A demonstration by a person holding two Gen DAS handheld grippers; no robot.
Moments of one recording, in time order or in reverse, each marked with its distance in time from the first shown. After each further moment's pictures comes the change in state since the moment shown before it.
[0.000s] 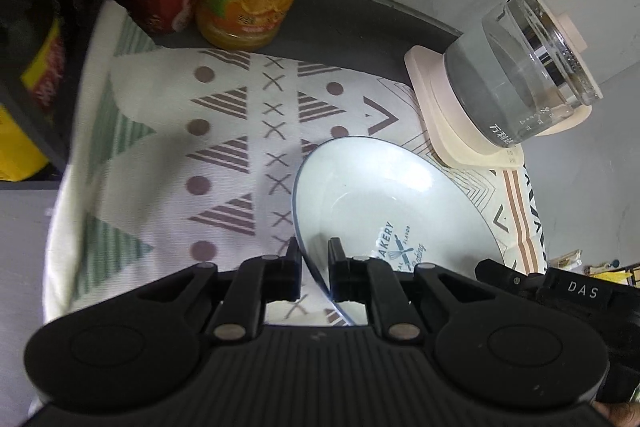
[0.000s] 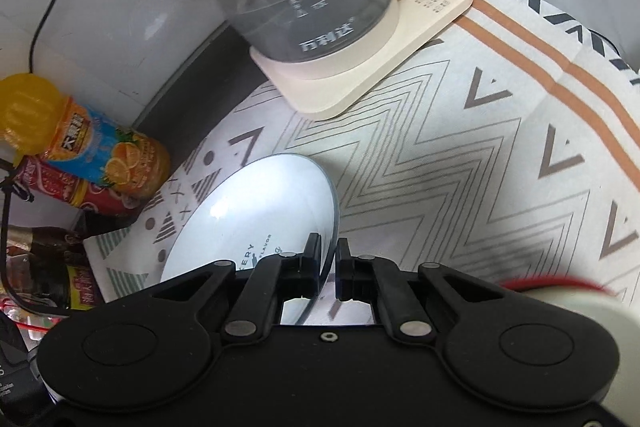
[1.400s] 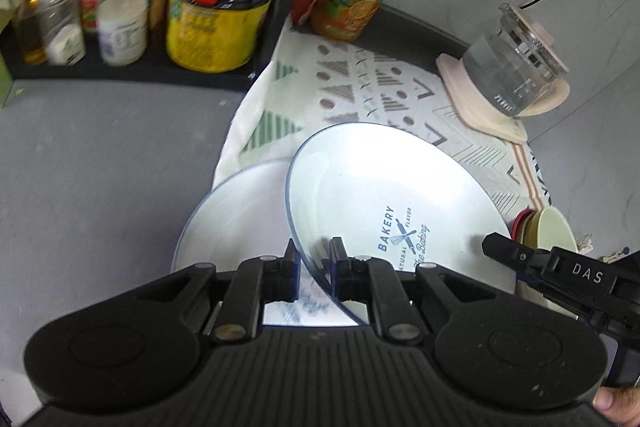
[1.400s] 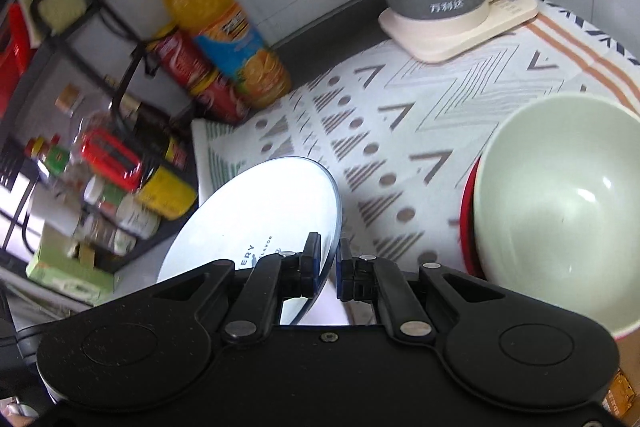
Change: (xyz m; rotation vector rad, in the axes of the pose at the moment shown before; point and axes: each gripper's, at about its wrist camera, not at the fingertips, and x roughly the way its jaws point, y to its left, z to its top) left arm -0.124 0.068 -0.143 -0.038 -0.142 0.074; right arm -0.073 0.049 -0.142 -0.246 -0.100 0.146
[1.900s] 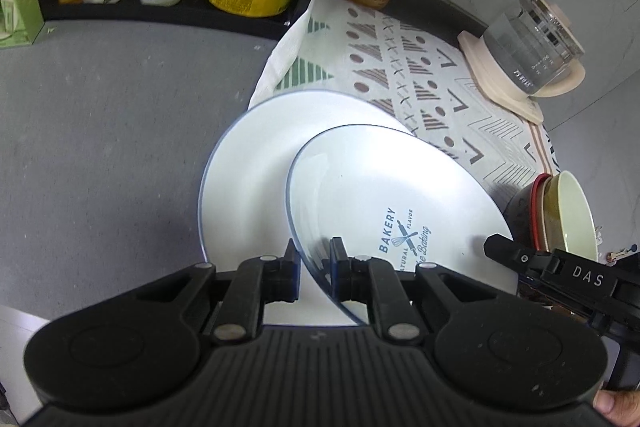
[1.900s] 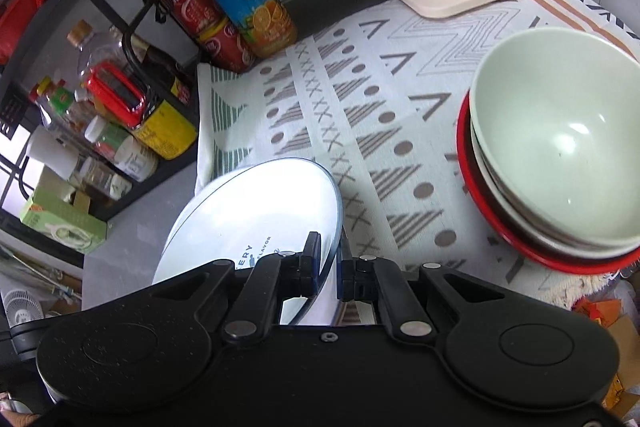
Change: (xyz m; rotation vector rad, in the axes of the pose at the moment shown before) left arm 0.000 0.015 -0.044 -0.053 0.039 0.033; right arm -0.003 -0.003 -0.044 -0.049 0.065 -0.009
